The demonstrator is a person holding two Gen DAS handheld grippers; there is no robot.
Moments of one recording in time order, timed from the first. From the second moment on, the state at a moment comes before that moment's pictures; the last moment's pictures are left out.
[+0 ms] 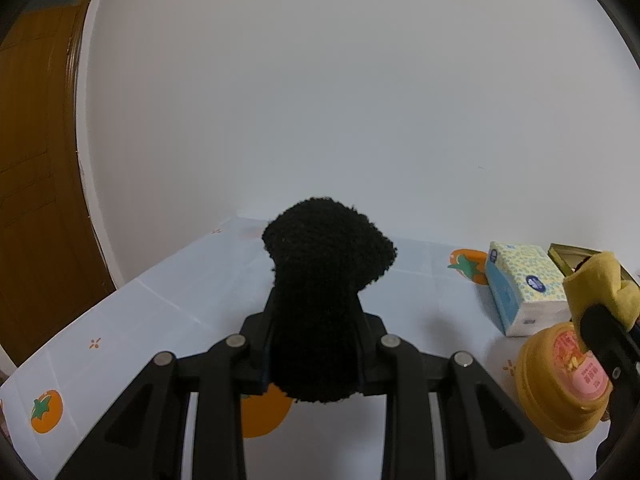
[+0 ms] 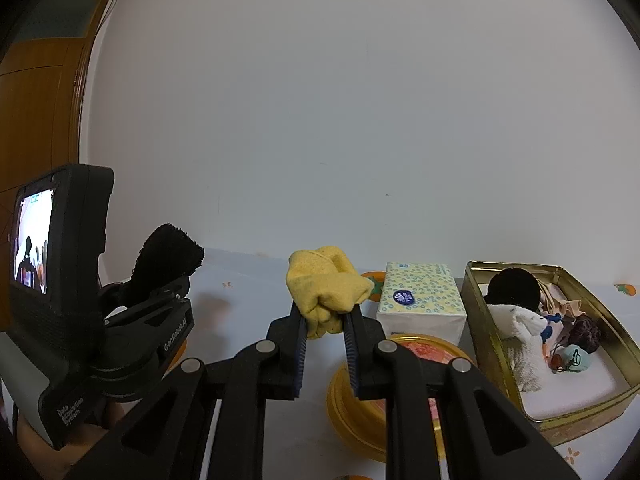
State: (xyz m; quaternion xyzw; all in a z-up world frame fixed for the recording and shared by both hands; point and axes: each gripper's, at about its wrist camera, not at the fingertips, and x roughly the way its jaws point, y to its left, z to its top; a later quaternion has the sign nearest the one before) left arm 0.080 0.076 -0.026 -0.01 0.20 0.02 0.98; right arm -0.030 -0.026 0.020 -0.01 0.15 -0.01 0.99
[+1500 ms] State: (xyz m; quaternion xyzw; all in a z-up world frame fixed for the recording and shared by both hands) left arm 0.028 0.002 -0.024 0.00 0.20 -0.06 0.98; right arm -0.085 -0.107 0.029 -0.02 0.15 -0.04 0.99
